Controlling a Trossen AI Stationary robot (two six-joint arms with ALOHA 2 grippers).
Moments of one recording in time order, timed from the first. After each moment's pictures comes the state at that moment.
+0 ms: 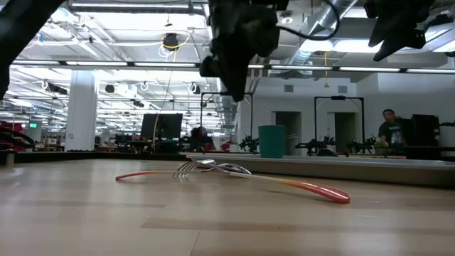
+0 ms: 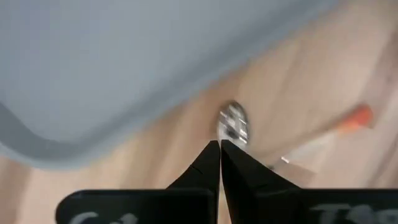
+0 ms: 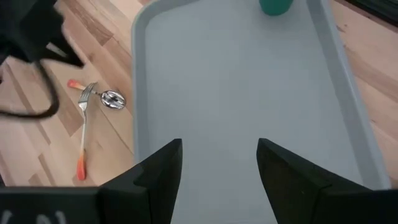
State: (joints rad) left arm -0.01 2.14 2.01 -1.24 0.04 -0.42; right arm -0.15 0.77 1.01 -1.11 0.13 0.64
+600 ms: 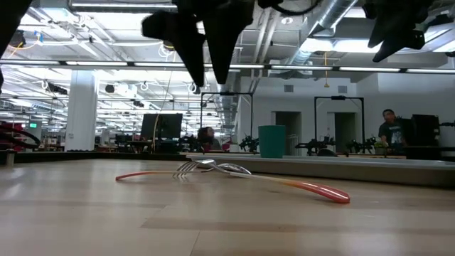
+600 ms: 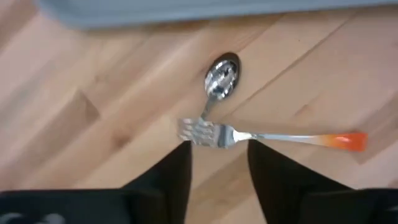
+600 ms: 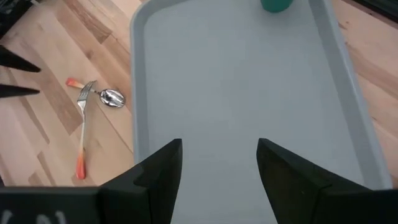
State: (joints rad) left arm -0.30 2.14 2.01 -1.36 -0.26 -1.23; right arm -0.15 0.79 1.01 -1.11 0.13 0.65
